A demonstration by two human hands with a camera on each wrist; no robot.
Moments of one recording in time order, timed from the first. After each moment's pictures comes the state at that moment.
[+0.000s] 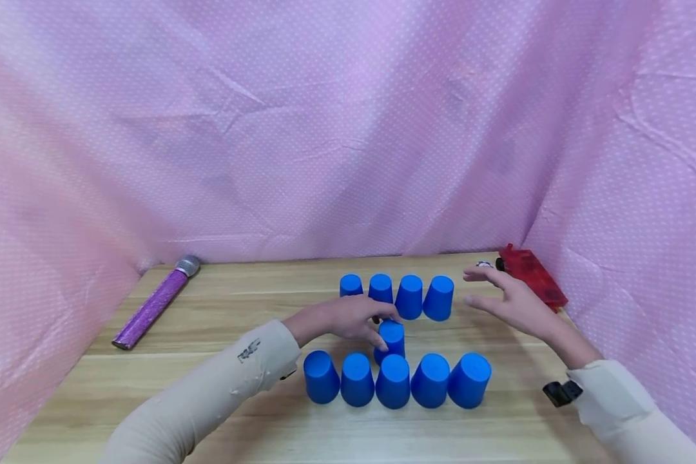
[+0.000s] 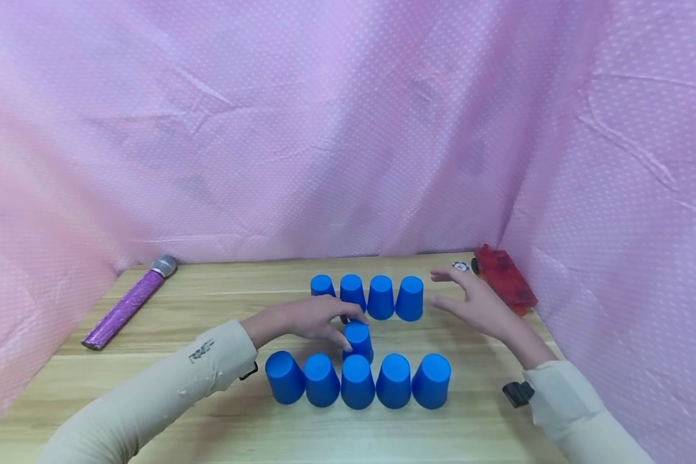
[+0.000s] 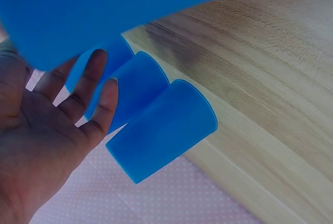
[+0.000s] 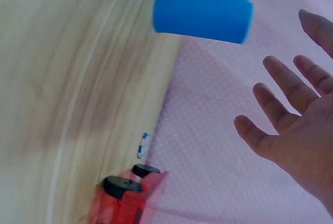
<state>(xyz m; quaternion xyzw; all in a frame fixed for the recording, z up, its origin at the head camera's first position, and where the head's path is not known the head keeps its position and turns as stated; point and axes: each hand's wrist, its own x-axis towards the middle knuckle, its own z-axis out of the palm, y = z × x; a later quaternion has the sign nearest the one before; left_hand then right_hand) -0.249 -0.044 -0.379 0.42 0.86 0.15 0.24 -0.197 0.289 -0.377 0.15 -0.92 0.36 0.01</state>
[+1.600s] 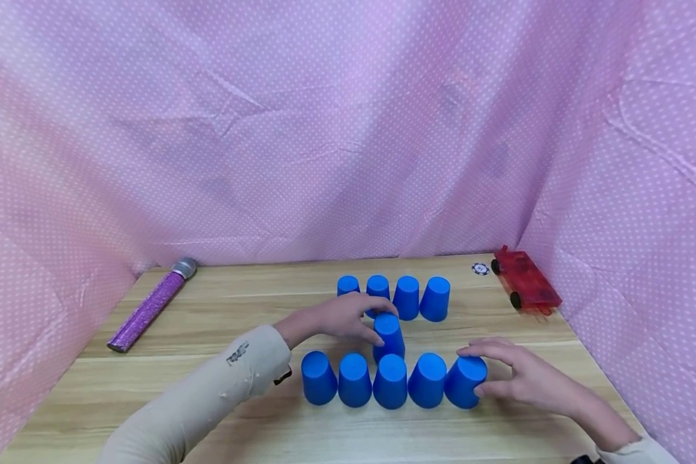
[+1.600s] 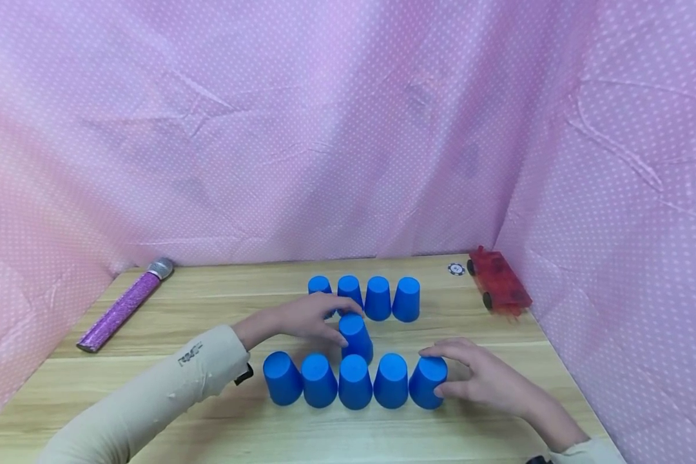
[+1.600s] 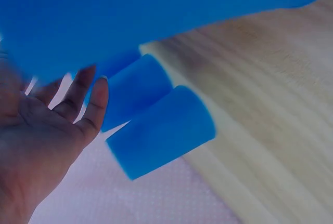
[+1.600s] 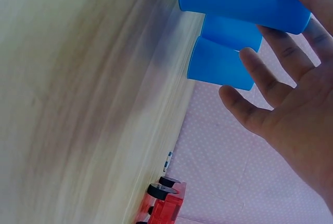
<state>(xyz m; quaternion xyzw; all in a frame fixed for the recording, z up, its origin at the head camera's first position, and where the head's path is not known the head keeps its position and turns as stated) -0.246 -0.054 -0.380 0.41 0.86 0.23 0.22 -0.113 0.288 -0.411 0.23 -0.92 0.30 -0.05</state>
